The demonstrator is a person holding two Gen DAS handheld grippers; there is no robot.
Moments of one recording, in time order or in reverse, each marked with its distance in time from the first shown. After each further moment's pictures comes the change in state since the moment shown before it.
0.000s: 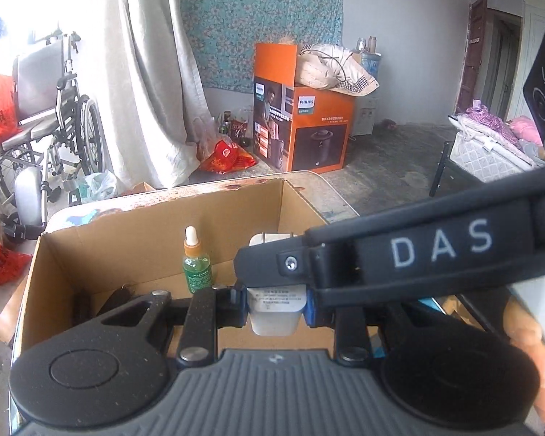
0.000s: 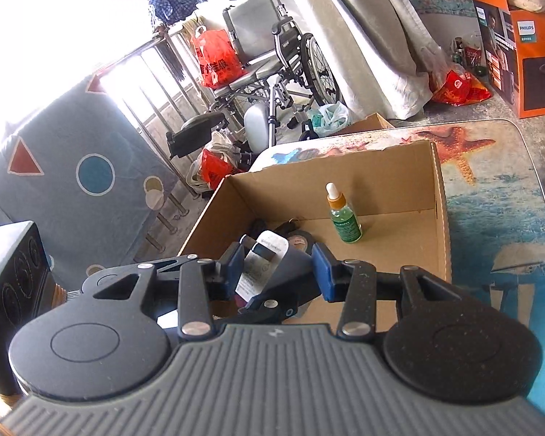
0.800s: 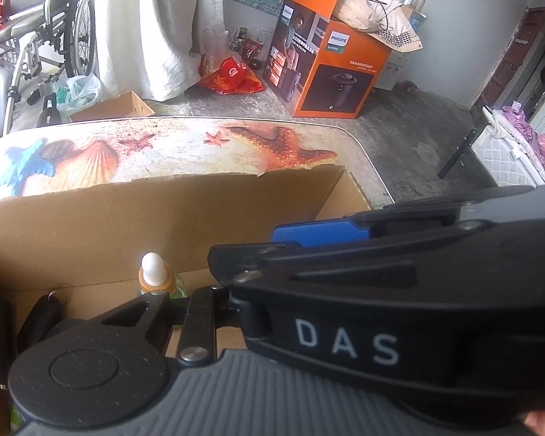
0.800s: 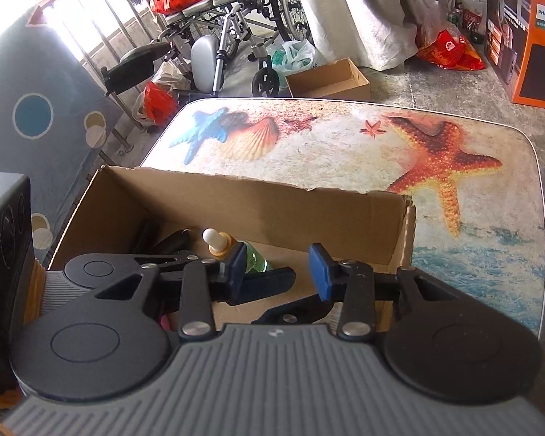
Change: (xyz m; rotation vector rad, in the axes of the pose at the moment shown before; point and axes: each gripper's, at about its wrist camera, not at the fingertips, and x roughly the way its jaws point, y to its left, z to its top) left arm 0.135 0.046 0.039 -0.215 0.256 -0.080; right arm 0.148 -0.077 0.084 -0.086 0.235 -0.123
